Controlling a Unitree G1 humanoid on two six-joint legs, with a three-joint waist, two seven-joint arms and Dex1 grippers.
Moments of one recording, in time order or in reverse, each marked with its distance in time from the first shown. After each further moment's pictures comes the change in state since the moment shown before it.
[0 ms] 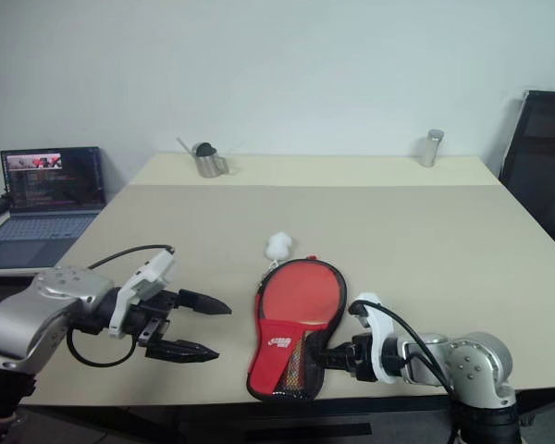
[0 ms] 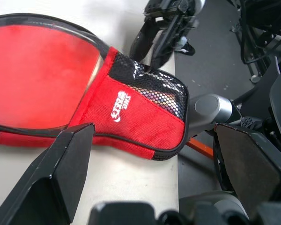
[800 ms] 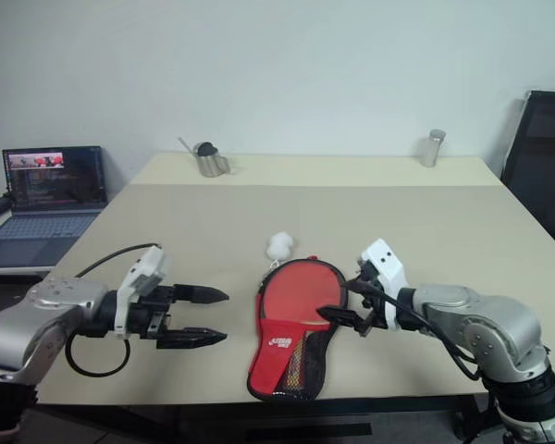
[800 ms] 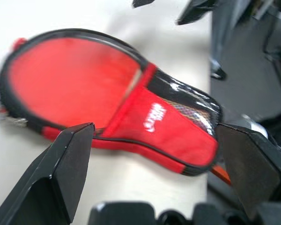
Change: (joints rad) left arm 0.084 -0.080 0.118 -0.012 -0.036 0.028 0.204; right arm -0.197 -0.291 0.247 -0.026 -0.252 -0.541 0.362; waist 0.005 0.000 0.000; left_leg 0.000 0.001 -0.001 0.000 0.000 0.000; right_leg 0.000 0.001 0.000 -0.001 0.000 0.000
